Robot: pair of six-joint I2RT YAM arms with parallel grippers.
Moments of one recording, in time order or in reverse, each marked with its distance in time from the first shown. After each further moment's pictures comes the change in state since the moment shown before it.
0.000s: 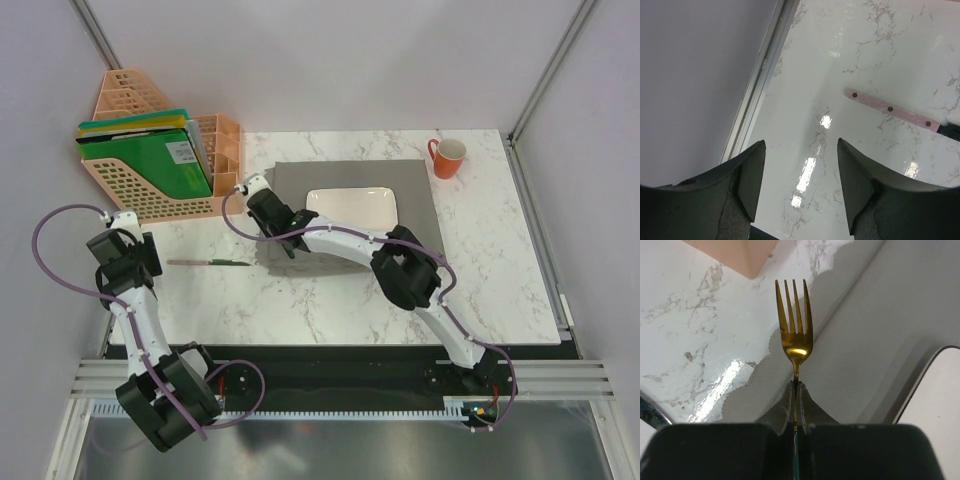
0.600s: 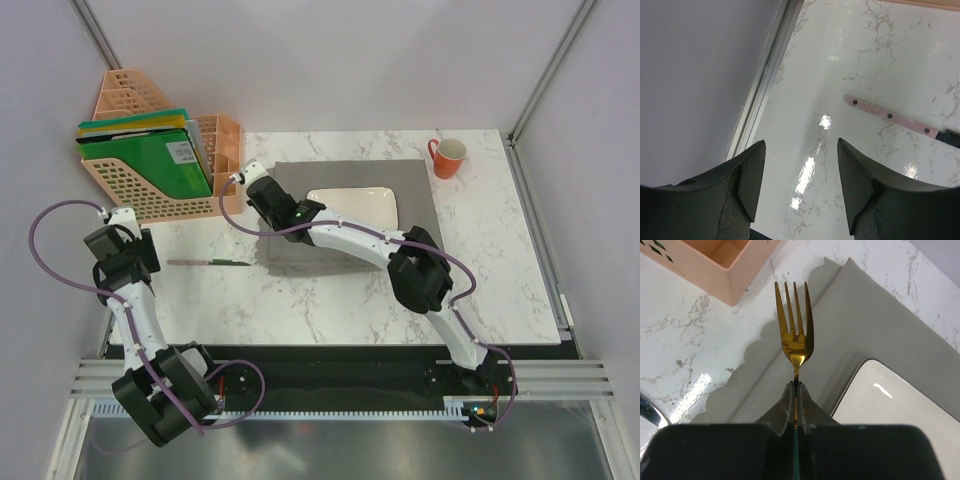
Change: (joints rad) left arm 0.000 0.034 0.037 0.004 0.003 -0.002; right arm 0.008 -0.100 0.022 -0.058 0.091 -0.138
